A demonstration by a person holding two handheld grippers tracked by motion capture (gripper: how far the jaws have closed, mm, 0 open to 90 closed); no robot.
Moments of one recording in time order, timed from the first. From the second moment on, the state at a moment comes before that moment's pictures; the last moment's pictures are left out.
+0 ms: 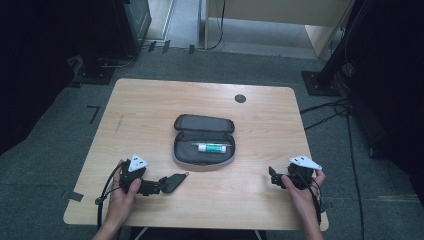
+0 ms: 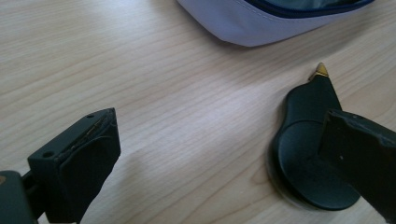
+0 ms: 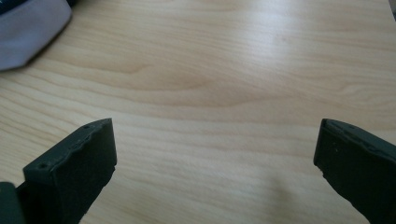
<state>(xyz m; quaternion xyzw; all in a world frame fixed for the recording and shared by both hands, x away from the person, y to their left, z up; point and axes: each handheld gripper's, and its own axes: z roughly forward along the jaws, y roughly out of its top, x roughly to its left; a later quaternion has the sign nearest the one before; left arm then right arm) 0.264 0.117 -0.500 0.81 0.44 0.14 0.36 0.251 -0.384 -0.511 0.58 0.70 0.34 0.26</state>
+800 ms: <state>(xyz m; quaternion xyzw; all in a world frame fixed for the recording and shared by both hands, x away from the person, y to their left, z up) 0.245 0.087 -0.511 0.85 0.40 0.12 0.33 0.249 -0.397 -0.527 0.59 0.71 0.30 0.24</state>
